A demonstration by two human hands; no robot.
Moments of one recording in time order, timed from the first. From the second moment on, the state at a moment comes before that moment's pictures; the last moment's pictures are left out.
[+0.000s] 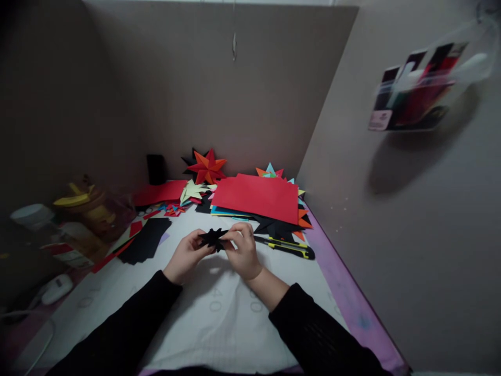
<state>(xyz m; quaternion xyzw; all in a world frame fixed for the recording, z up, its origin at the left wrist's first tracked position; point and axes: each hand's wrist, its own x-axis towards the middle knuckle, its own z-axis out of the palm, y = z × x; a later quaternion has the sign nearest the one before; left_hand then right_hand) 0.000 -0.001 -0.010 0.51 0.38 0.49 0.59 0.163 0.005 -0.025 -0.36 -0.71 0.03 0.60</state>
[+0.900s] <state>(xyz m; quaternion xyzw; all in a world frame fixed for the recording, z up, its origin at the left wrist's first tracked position) -0.008 0.004 -0.014 0.49 0.35 0.43 0.67 0.164 0.012 -0.022 -0.38 -0.71 0.24 0.54</state>
